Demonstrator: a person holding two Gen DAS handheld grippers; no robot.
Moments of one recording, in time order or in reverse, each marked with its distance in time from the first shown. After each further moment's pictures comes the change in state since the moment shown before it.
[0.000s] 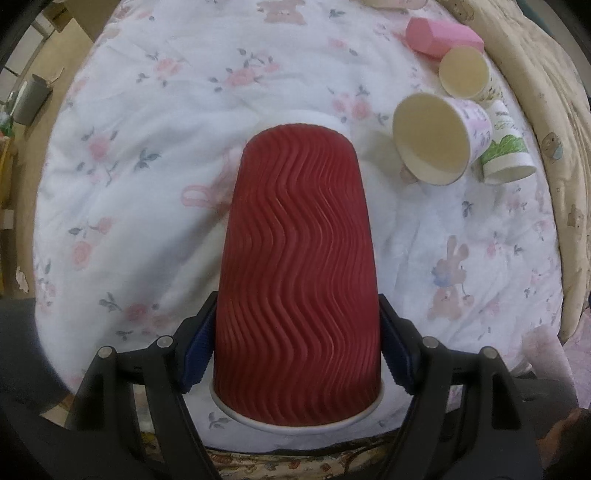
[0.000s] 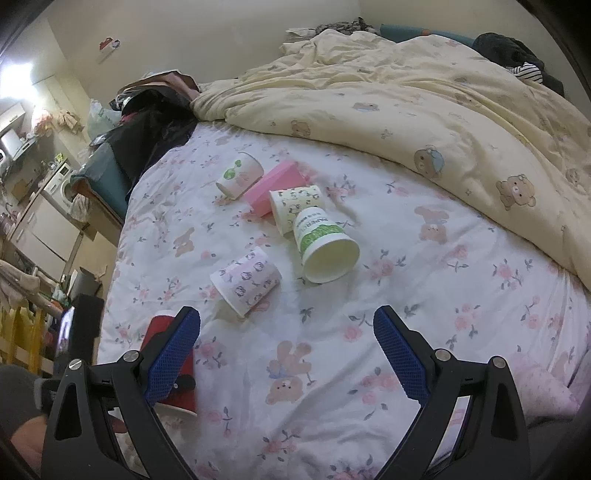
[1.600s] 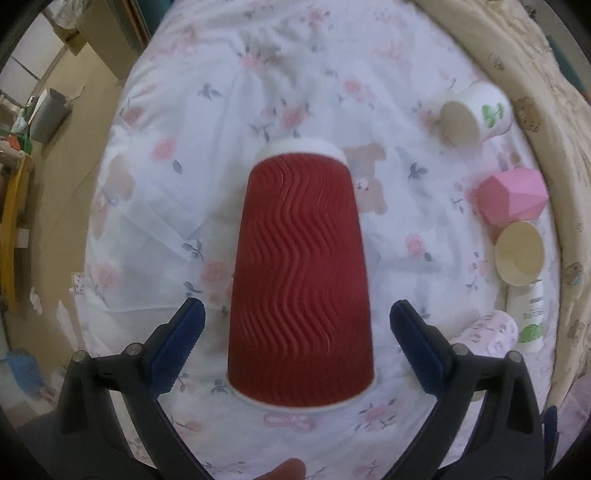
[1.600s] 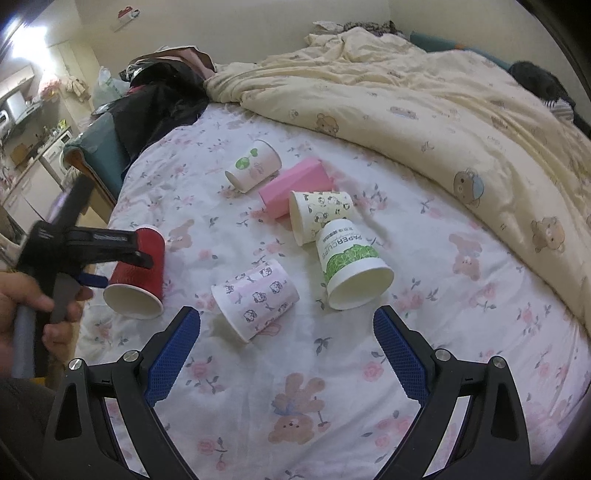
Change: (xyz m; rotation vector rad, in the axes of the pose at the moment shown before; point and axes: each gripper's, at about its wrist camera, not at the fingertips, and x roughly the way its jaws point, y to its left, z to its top) left arm -0.020 0.049 0.145 -0.089 -0.088 0.068; right arm 0.052 0.037 0.020 -0.120 0.028 -0.029
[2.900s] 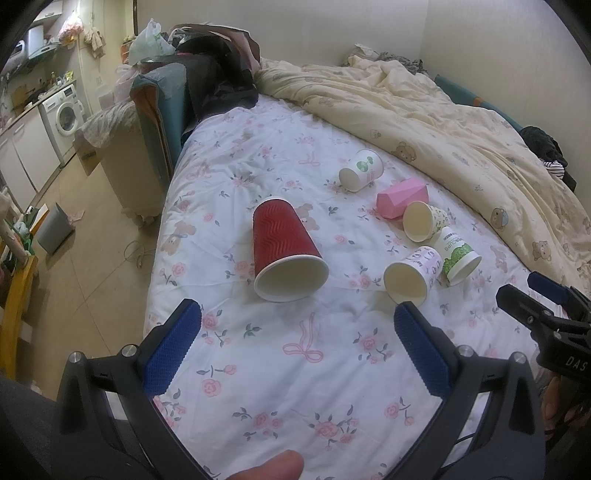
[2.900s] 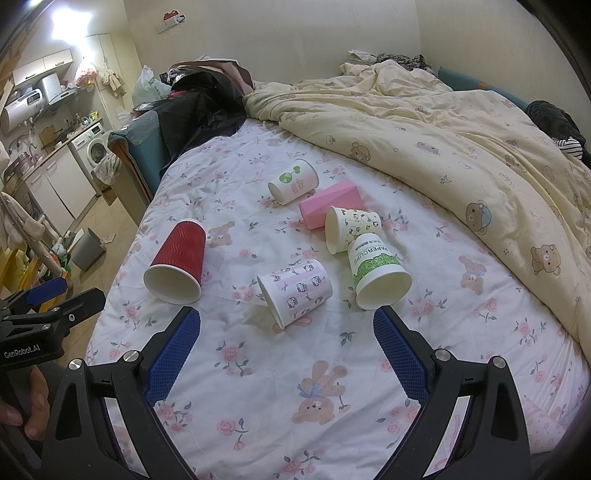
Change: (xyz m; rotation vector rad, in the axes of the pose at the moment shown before) left arm -0.131 0.024 -0.180 0.254 -0.603 -0.088; right arm -0.041 0.033 -0.029 -0.121 -0.097 0.052
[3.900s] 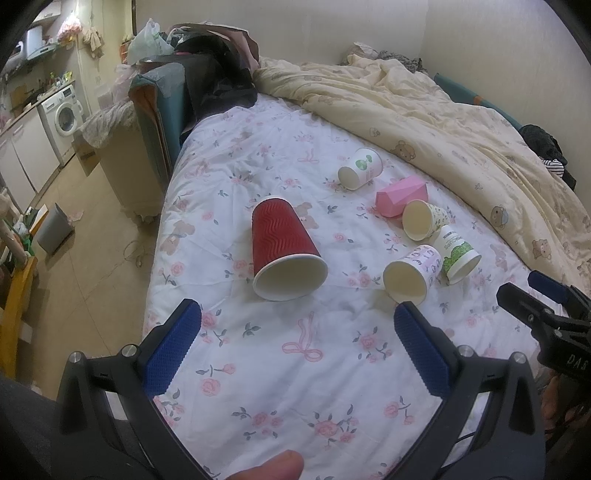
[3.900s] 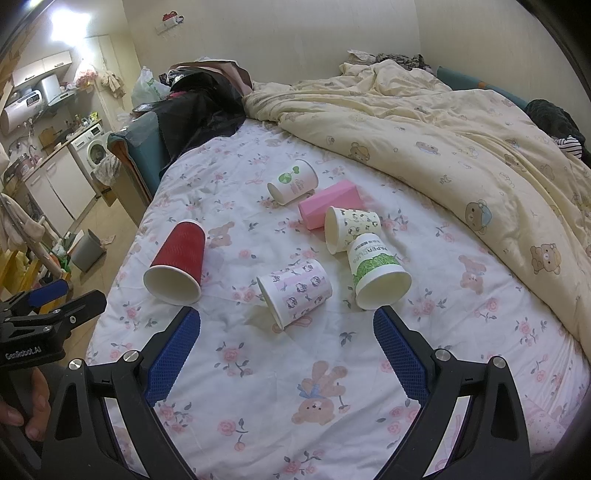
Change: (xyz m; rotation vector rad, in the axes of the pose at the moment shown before) left arm 0.005 -0.004 -0.005 0.004 -0.002 -0.002; right arm 0.001 0.000 0.001 0.009 -0.001 0.003
